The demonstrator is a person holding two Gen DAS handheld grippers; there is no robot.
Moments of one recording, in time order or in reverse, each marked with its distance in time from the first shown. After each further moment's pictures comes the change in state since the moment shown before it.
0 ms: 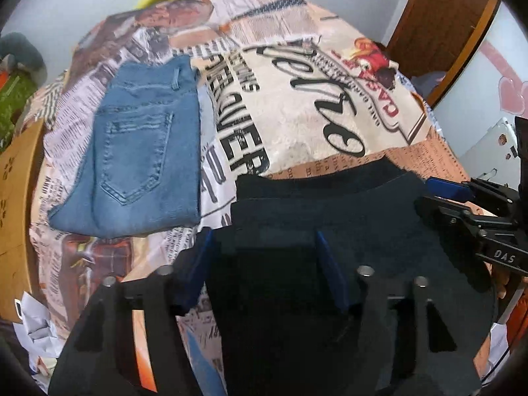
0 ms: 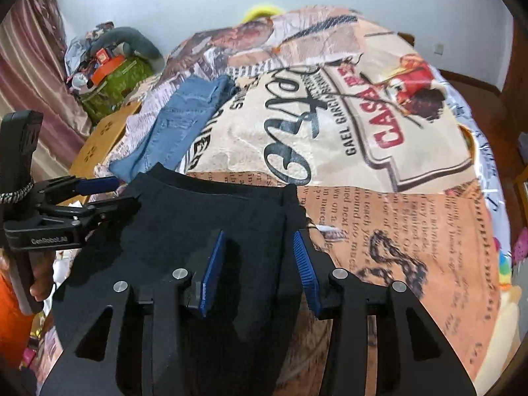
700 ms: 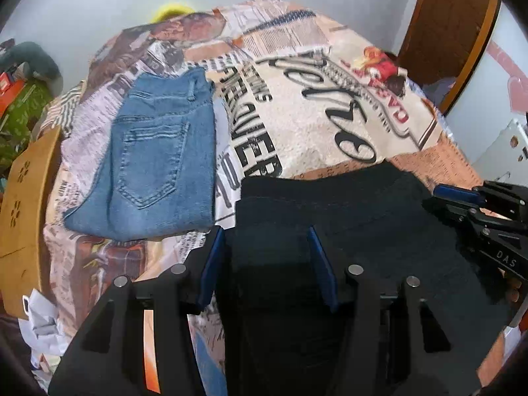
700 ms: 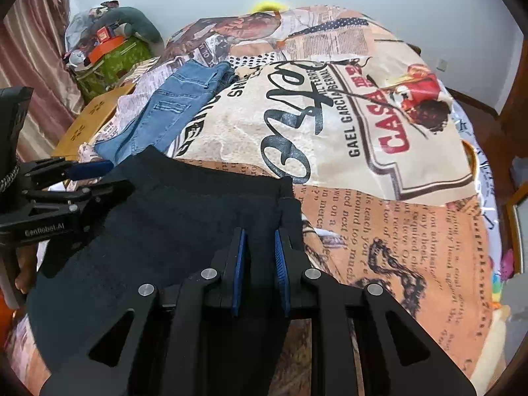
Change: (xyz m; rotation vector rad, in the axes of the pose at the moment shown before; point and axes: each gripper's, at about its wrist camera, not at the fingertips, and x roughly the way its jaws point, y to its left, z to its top) left arm -0.020 -0.004 -0.012 0.001 -0.100 0.085; right arm 0.001 0.011 -0.005 -0.089 -0.005 -0.081
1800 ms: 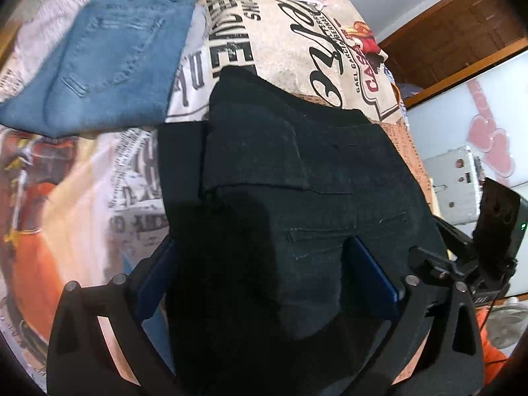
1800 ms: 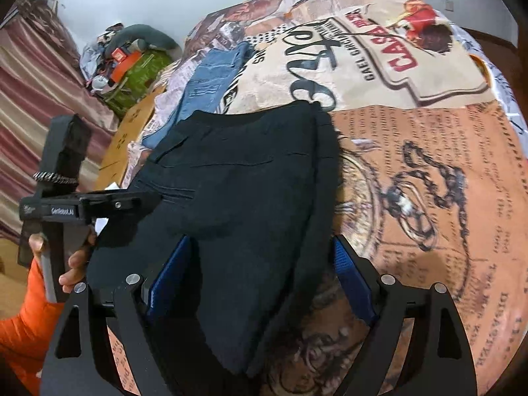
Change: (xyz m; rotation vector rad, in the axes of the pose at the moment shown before) left arm 0.033 0.022 -0.041 -0.234 0.286 -0.382; right arm -0.007 -0.002 -0.048 0.184 0.071 0.264
